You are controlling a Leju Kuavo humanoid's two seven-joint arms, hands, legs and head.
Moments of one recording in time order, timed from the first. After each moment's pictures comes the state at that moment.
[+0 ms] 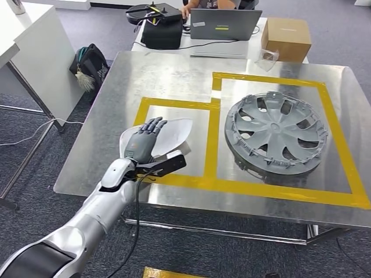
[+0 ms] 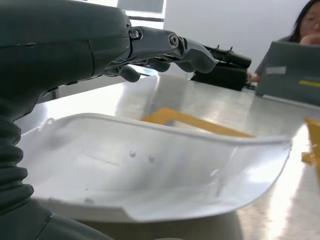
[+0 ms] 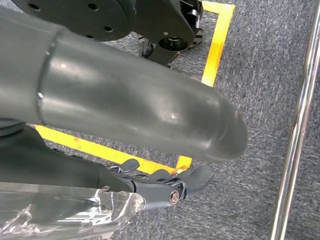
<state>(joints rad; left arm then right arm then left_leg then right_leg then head) -0.61 -0.22 -0.37 -0.68 -1.14 0.40 -0.18 -0.03 0.15 -1.08 -0.25 1.15 0.07 -0.55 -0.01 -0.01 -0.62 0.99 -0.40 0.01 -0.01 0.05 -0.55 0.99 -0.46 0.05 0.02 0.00</state>
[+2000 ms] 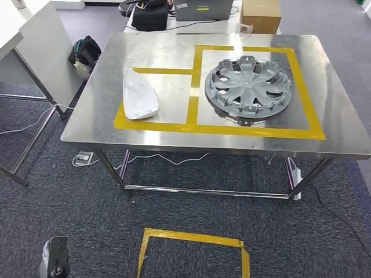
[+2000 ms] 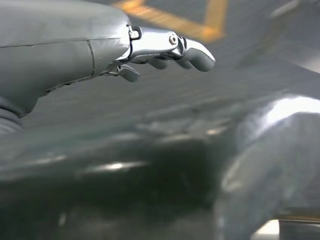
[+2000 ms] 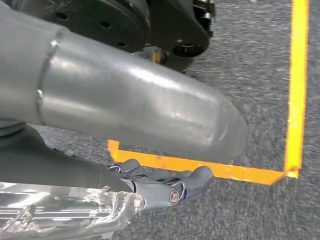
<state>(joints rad) -0.05 -0.07 0.40 -0.47 -0.29 0.57 -0.59 -0.01 0.21 -1.23 -0.26 1.18 0.04 -0.51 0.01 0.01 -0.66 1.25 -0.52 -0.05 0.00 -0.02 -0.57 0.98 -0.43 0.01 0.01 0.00</state>
